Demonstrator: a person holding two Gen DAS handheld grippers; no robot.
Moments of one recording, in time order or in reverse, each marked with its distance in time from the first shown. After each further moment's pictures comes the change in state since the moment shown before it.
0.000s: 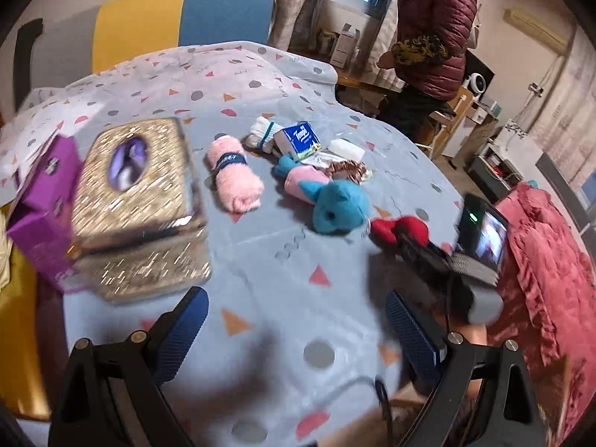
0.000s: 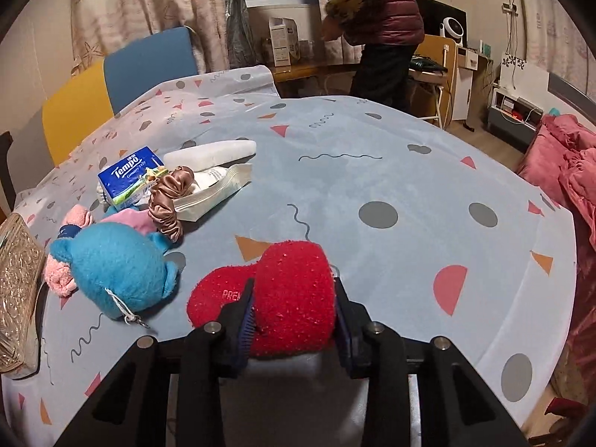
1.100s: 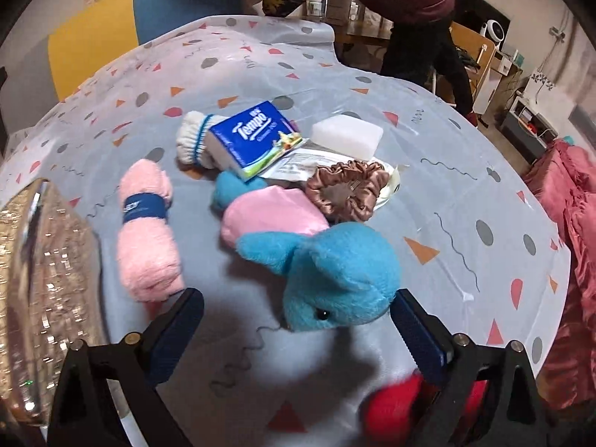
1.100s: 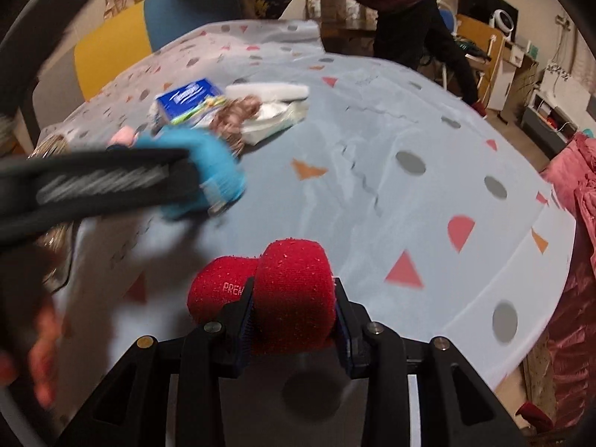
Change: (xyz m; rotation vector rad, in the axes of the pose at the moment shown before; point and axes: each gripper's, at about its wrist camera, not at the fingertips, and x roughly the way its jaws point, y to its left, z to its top) left arm 0.159 -0.059 0.069 0.121 0.114 0.137; right arm -0.039 0.028 -0.028 -0.156 0.235 0.072
